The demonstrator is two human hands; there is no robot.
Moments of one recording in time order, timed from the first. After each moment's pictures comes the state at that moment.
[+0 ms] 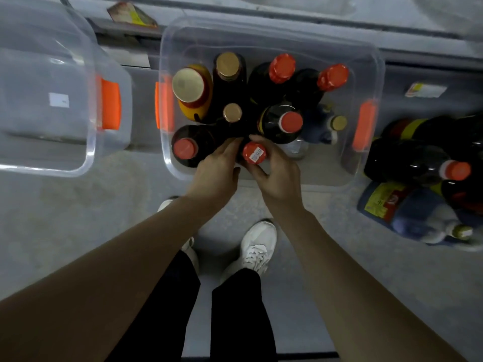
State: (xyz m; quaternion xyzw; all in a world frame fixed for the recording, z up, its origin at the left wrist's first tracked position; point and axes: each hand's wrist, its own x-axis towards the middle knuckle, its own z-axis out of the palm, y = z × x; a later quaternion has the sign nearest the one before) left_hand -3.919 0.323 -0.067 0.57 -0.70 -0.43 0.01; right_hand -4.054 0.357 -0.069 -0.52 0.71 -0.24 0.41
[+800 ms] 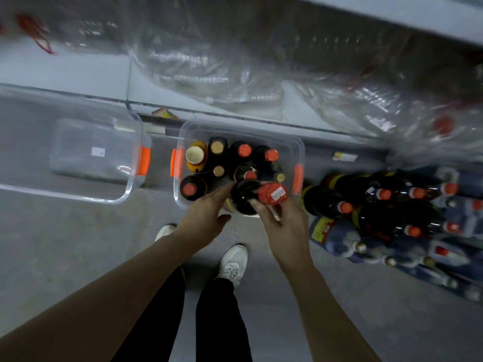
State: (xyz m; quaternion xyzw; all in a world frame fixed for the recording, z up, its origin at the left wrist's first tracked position) left_hand -3.913 0.313 0.096 0.54 -0.67 -0.52 0.03; right_hand -4.082 0.353 0.146 -0.41 0.74 -0.29 0.44
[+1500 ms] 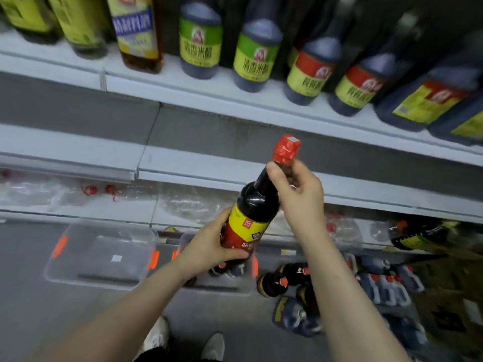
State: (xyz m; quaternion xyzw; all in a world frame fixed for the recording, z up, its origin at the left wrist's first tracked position) left_hand -3.911 0.297 0.483 0.43 -0.65 -0.57 0.27; right_hand -4.083 0.283 0.610 -0.50 0.64 -0.50 0.30
